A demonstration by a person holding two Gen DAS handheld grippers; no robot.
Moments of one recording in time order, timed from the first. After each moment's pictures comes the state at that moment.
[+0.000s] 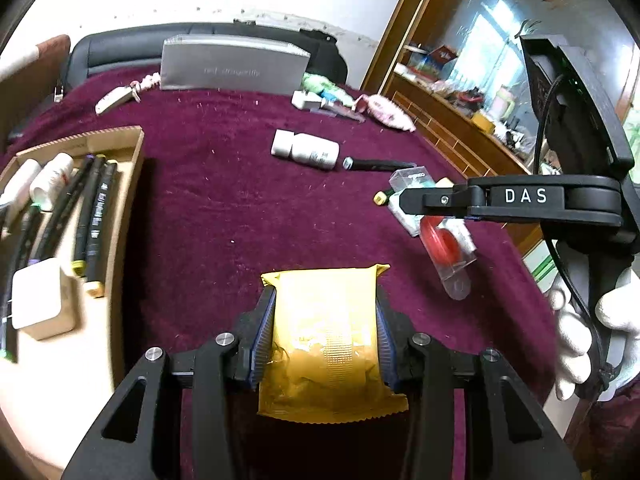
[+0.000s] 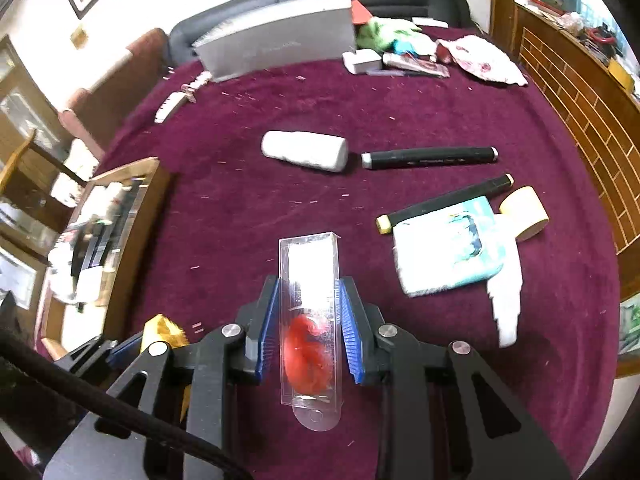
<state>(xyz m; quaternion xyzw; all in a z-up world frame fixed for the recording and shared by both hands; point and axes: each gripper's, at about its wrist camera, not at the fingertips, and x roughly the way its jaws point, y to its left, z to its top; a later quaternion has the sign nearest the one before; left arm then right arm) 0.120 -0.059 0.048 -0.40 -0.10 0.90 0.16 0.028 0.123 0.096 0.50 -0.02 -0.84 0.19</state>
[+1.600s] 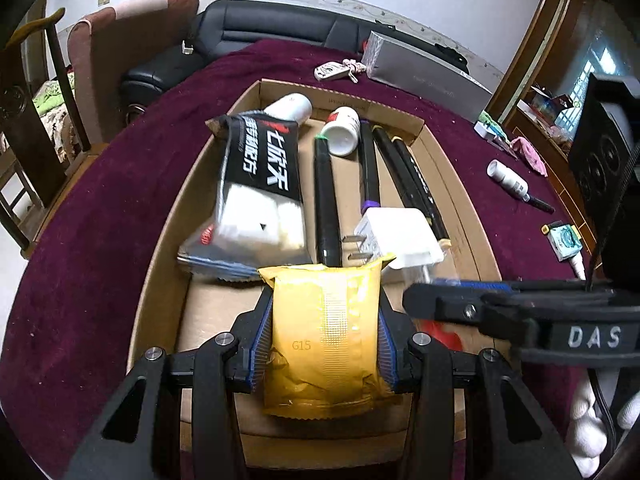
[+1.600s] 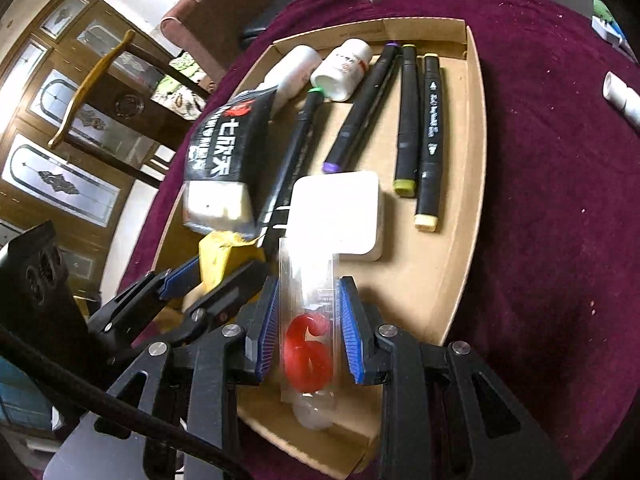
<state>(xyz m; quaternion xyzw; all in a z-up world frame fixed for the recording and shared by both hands) 0.162 -0.261 0.012 -0.44 -0.14 0.89 -0.02 0.087 -0.118 0.041 0.58 -0.02 -0.73 0.36</state>
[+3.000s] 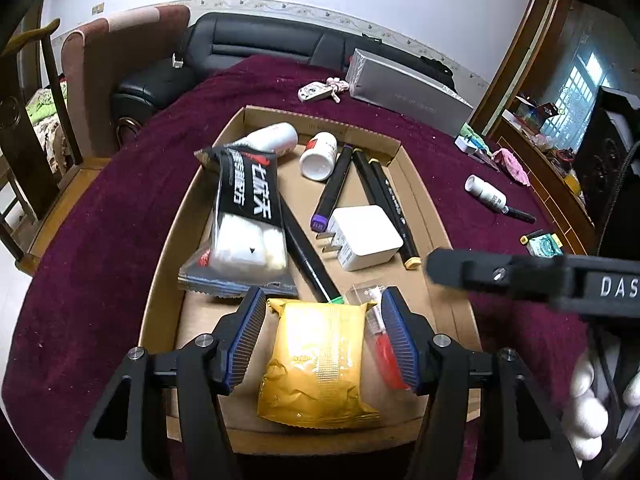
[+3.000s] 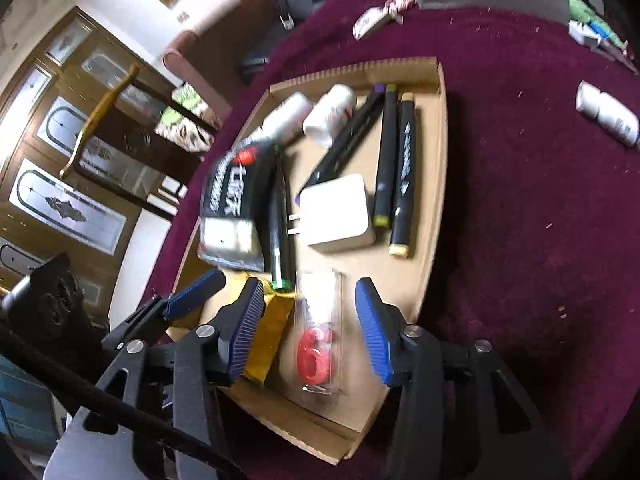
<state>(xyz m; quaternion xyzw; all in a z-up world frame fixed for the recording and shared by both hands) 0.167 -0.255 0.039 -0.41 -0.15 0.90 -0.01 0.084 -0.089 0.070 0.54 -0.06 -0.76 0.36</state>
